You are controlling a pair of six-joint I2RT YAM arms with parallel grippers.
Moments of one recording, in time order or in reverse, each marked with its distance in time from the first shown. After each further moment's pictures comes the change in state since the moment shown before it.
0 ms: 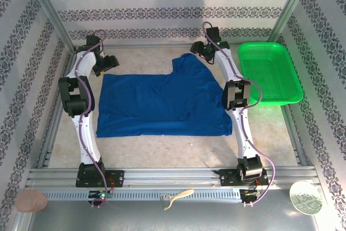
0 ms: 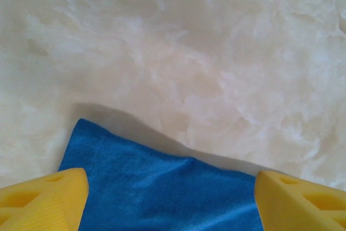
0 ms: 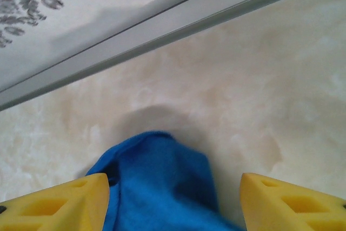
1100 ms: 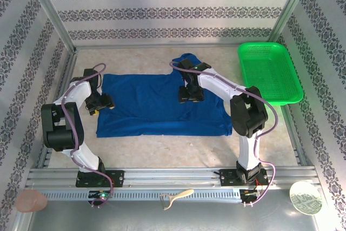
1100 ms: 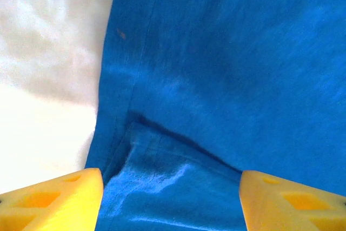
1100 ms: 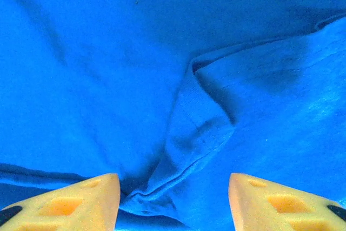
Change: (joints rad) left arm -0.011 -0.631 -0.880 -0.043 -0.101 0.071; right arm 0.388 -0.837 -1.169 -0.240 0.210 -0.111
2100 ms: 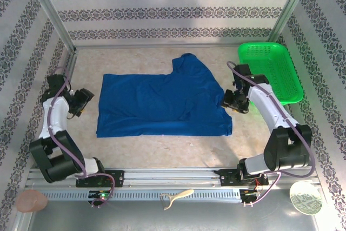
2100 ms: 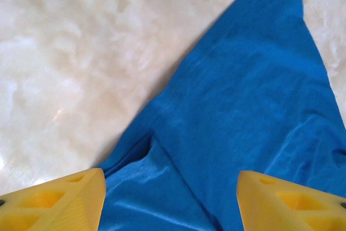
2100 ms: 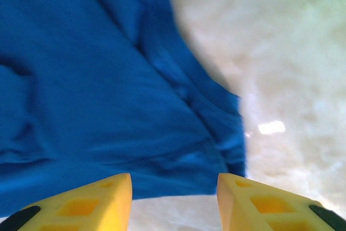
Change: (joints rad) left arm 0.301 -0.293 -0.111 0.111 0.238 -0.229; right arm -0.391 -0.521 -0.406 -0.056 -0.060 0.016
